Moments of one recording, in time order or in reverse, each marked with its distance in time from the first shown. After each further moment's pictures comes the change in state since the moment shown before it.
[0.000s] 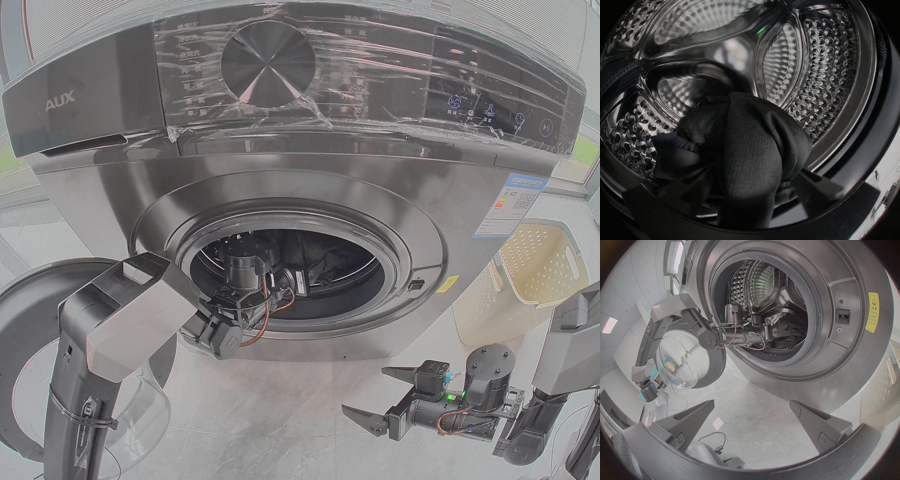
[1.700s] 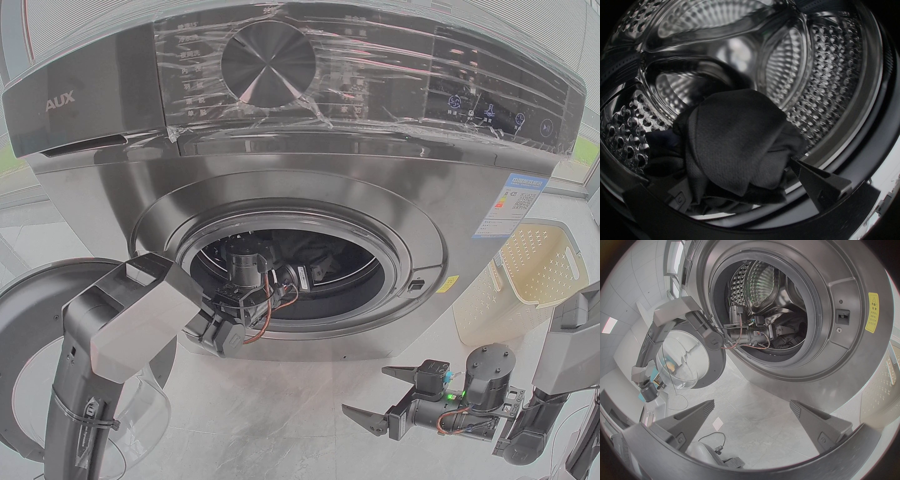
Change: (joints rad) left arm -0.003 0.023 -0.050 0.003 -0.021 -0.071; right arm -0.002 0.000 -0.001 0.000 0.000 0.000
